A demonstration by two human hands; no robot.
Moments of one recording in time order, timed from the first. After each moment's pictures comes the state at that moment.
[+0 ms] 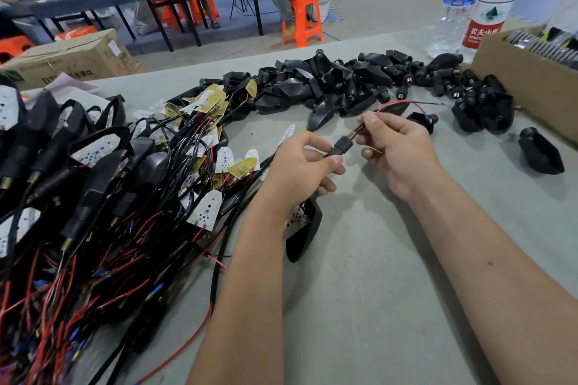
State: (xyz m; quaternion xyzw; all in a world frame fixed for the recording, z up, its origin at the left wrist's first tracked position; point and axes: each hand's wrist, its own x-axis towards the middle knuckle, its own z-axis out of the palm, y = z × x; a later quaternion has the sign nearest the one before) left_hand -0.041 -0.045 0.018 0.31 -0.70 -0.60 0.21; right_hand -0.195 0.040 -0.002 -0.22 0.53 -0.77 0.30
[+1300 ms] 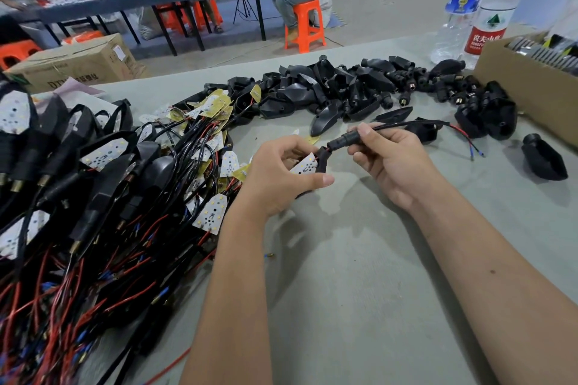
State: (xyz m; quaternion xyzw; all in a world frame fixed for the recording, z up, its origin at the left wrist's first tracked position) left_hand -0.011 -0.062 0.022 0.29 -0.77 -0.51 0.25; right_hand -0.185 0.040 0.001 -0.23 0.47 -0.77 0.38
